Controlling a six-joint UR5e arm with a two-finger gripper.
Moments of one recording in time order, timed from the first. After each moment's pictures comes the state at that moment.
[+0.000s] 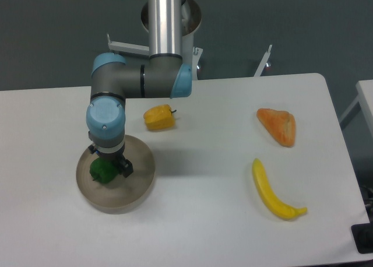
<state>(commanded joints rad) 1.85 -2.14 -1.43 -1.20 1.41 0.77</state>
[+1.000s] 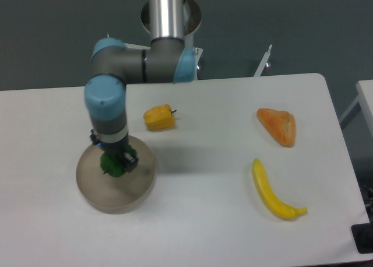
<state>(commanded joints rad) 2.00 -1.96 -1.43 -1.18 1.50 0.77</state>
